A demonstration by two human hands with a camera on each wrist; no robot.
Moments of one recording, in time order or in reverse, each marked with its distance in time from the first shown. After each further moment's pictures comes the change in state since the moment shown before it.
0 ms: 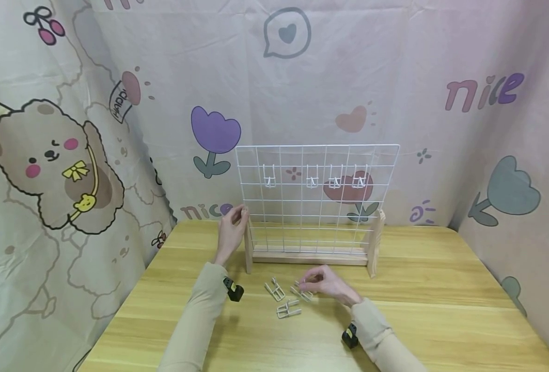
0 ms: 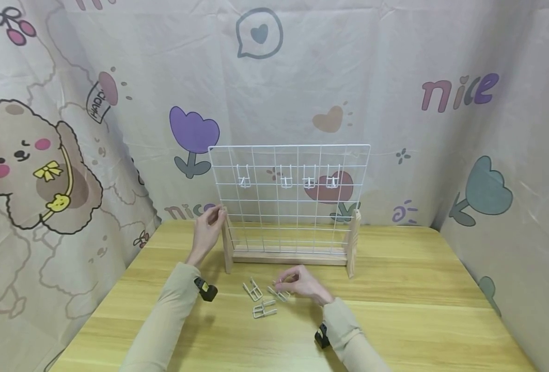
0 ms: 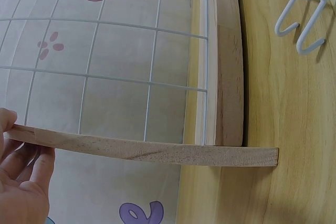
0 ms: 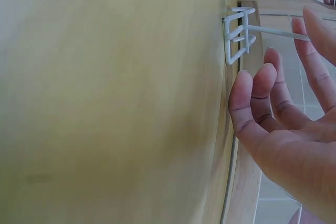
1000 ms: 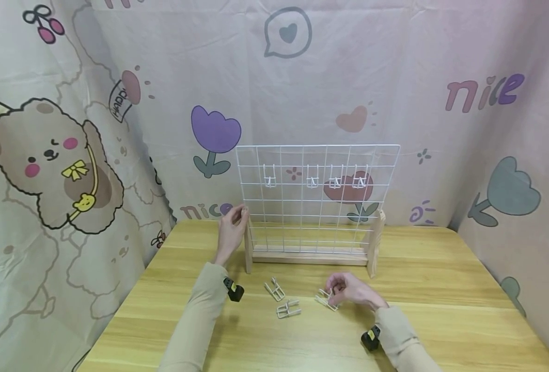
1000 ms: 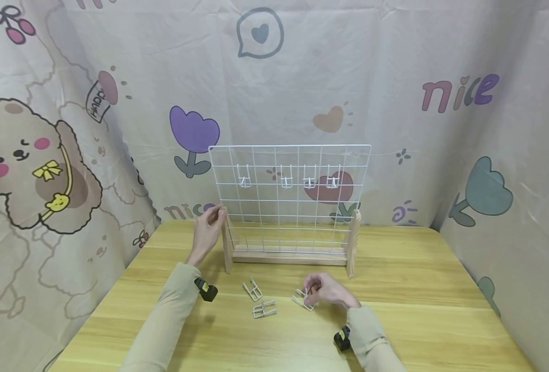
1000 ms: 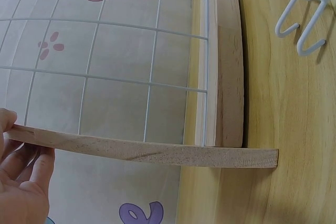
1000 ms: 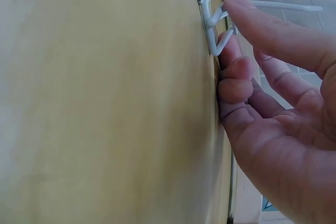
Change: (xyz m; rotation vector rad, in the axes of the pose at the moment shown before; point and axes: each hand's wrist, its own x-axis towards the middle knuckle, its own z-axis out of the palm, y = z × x) left_hand 0.001 -0.004 0.000 -0.012 0.001 0.012; right_hand -0.037 0.023 -0.043 -0.083 -0.044 0.021
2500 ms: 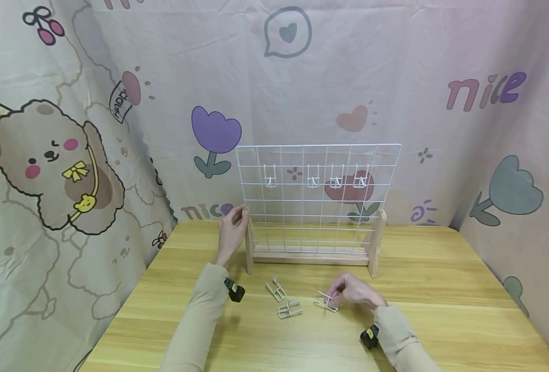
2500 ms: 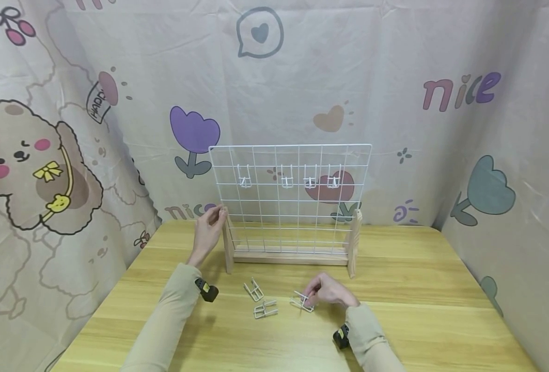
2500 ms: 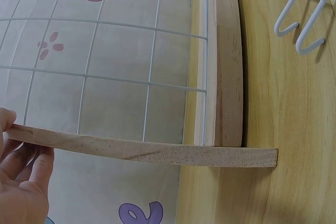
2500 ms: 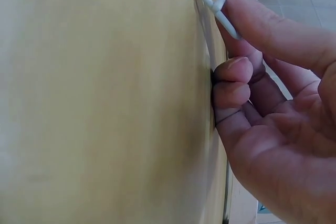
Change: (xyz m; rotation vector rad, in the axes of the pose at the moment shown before) left_hand 0.001 -0.003 0.001 -0.011 0.015 0.013; right_hand 0.000 -0.004 0.002 0.005 -0.034 0.005
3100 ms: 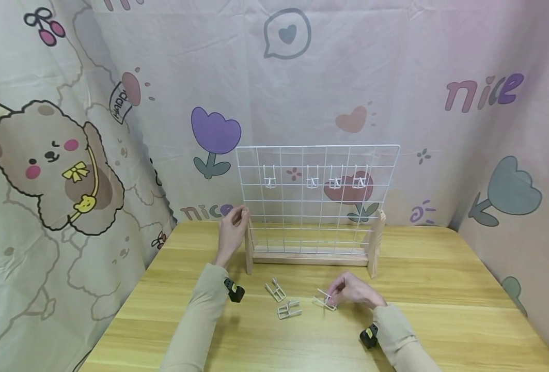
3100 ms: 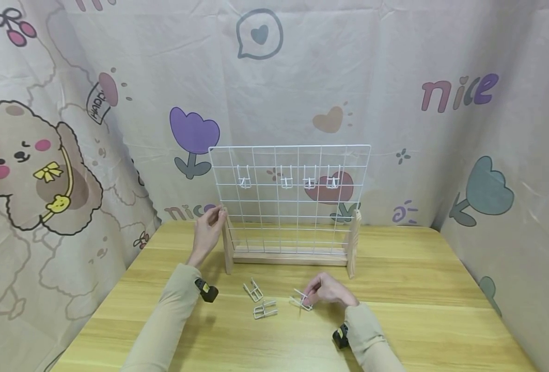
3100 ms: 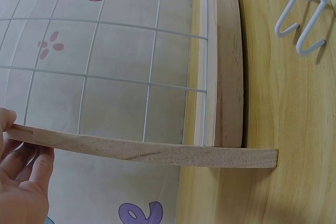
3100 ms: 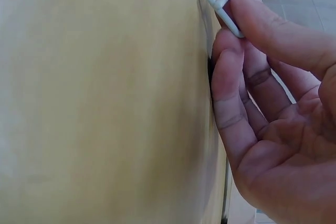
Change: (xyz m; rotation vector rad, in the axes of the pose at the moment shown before) left_hand -0.001 0.002 -0.001 -0.002 -0.014 -0.015; right_hand 0.001 -0.002 0.000 -0.017 0.037 0.039
